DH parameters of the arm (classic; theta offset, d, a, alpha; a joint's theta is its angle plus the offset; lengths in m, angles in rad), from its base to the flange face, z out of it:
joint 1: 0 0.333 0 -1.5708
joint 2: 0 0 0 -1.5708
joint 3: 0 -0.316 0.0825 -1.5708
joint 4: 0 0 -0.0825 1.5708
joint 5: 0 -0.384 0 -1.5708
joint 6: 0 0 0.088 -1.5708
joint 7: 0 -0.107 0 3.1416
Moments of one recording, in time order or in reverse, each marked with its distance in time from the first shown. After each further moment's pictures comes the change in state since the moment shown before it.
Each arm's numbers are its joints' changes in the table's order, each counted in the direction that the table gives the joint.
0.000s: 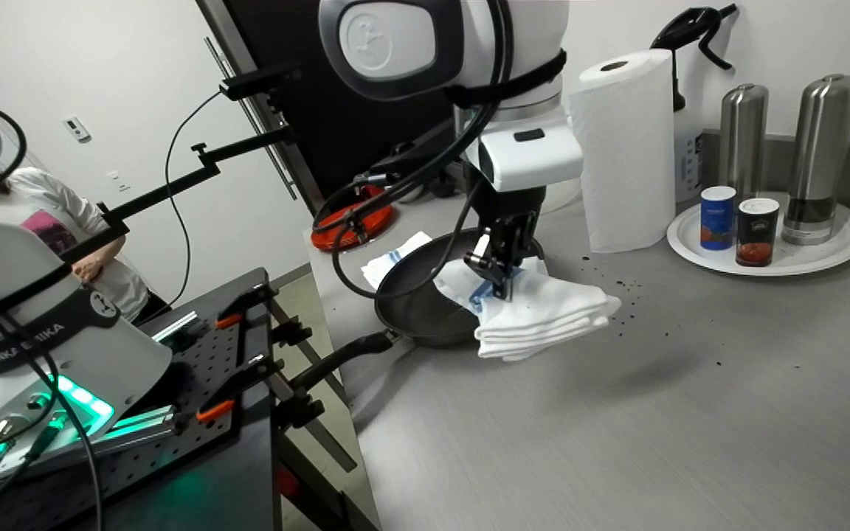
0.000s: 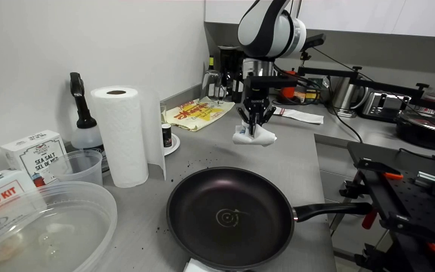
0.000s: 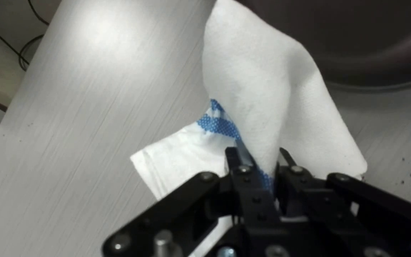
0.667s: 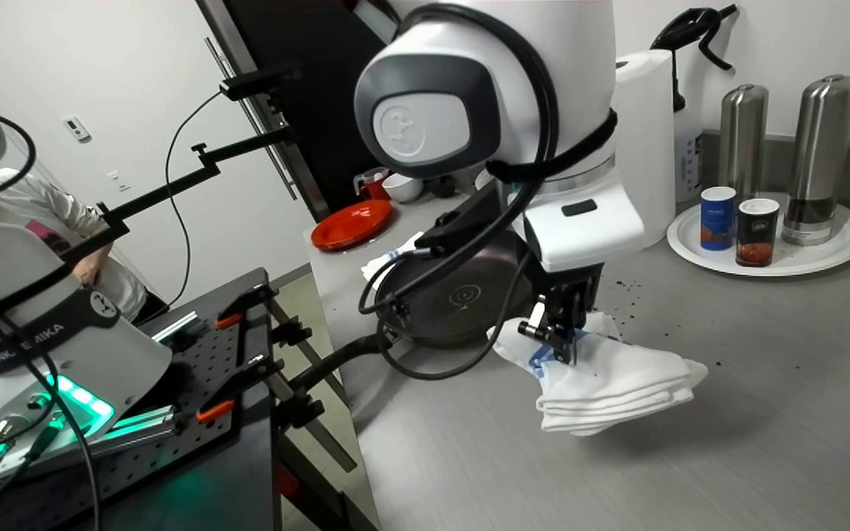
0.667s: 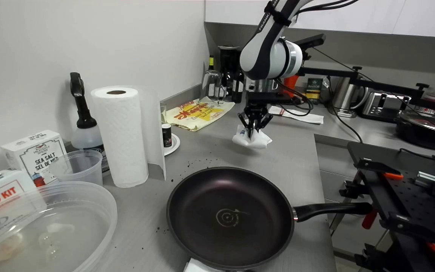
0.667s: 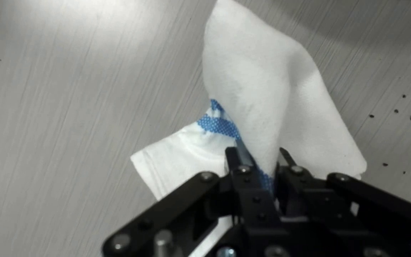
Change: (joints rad) arm -0.062 0.162 0.010 0.086 -0.013 0.207 -0.008
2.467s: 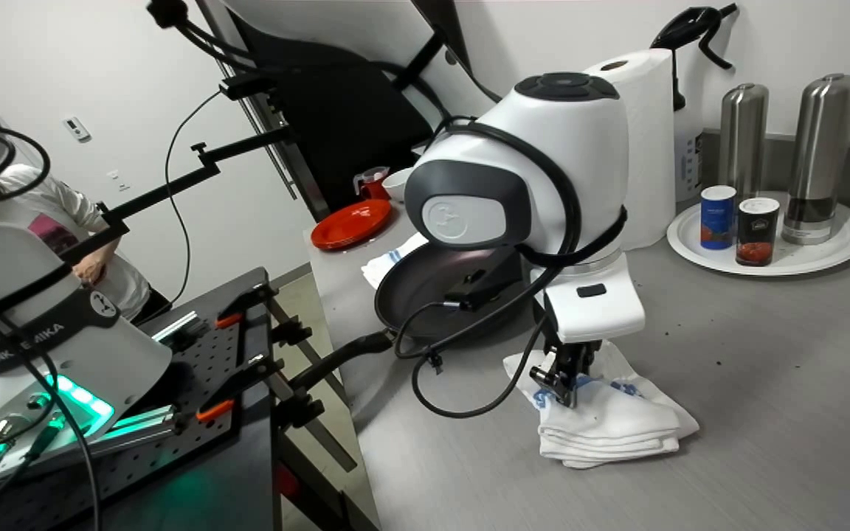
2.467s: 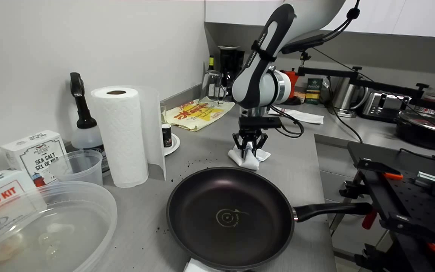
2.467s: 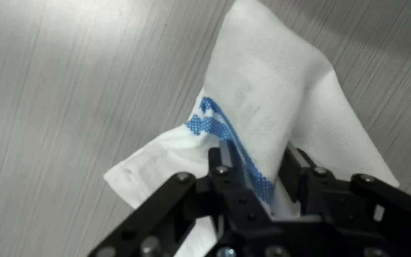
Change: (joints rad) arm -0.015 0.207 -0.044 0.130 -0.034 0.041 -0.032
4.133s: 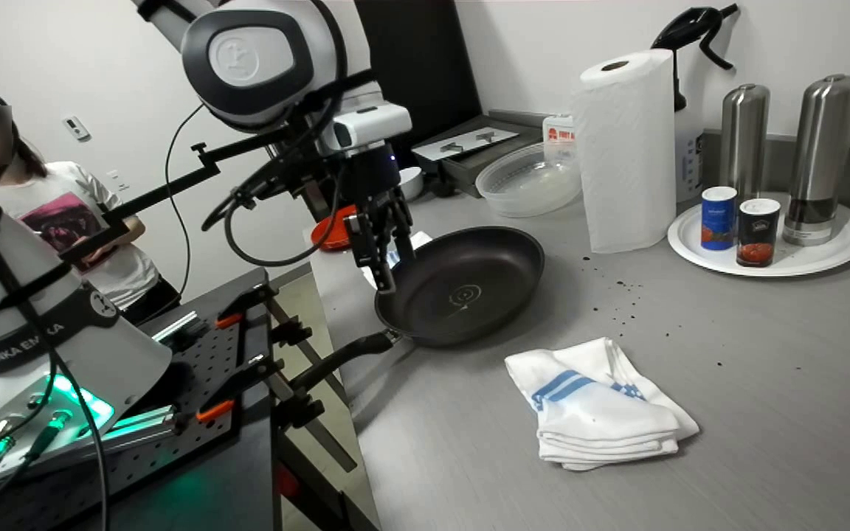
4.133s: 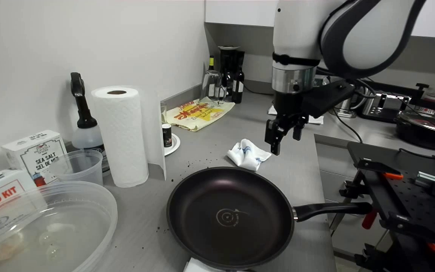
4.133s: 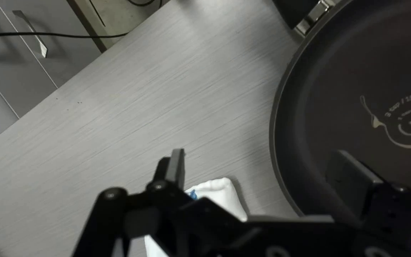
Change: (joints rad) arm 0.542 -0.679 0.245 -0.758 0.589 0.090 -0.182
